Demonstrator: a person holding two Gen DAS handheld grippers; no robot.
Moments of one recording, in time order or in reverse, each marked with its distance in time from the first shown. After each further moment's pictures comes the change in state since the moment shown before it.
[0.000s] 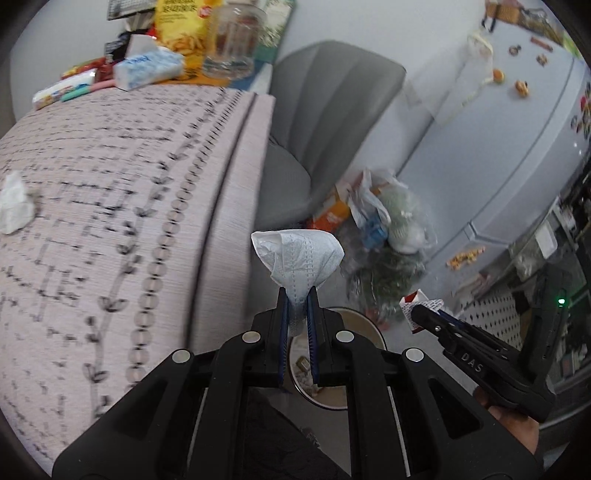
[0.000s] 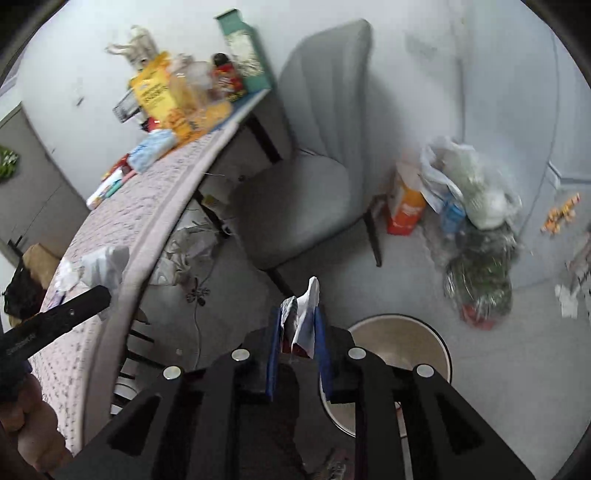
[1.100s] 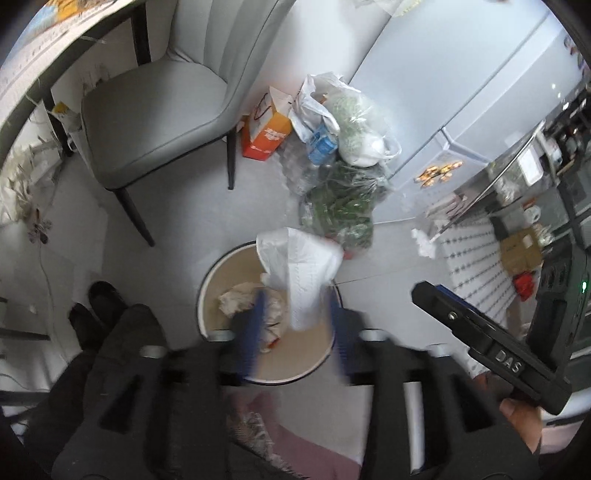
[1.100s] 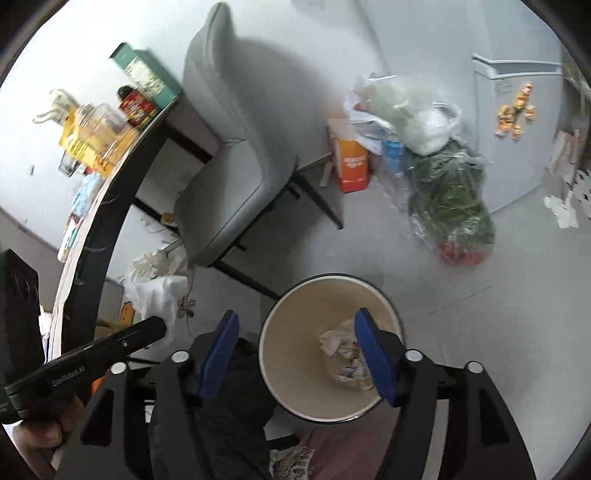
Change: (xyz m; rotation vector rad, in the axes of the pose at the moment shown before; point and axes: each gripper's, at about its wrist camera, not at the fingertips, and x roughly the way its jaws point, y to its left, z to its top) left arm 0.124 -0.107 -0.041 0.097 0.290 -0.154; right arm 0.003 -0.156 -0.037 0.273 0.031 -0.009
